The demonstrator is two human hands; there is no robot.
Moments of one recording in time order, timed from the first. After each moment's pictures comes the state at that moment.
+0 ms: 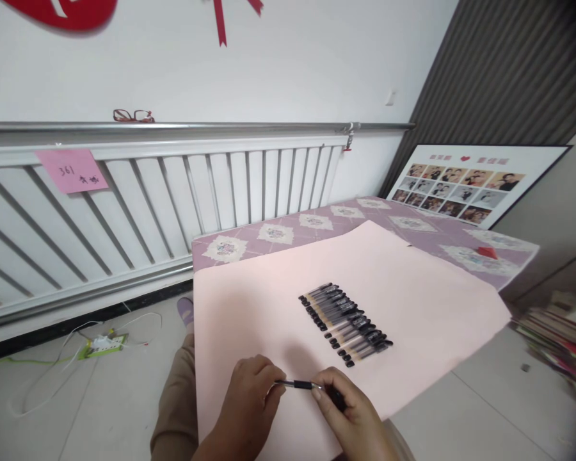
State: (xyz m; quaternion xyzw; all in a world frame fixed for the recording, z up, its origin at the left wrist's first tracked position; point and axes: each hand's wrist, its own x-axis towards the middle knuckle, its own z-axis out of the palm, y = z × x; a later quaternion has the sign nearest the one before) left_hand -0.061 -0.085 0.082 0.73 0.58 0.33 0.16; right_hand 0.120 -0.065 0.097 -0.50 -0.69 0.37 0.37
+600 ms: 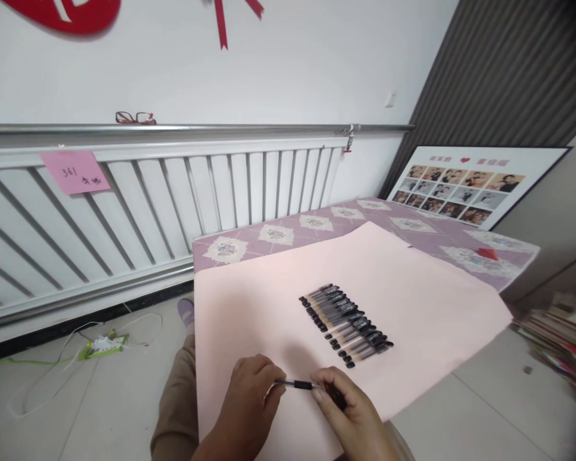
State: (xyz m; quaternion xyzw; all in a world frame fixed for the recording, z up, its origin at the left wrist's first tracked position) left_hand -0.062 -0.084 0.087 0.73 0.57 0.33 0.15; right_hand 0.118 -0.063 0.098 -0.51 -0.69 0.36 0.36
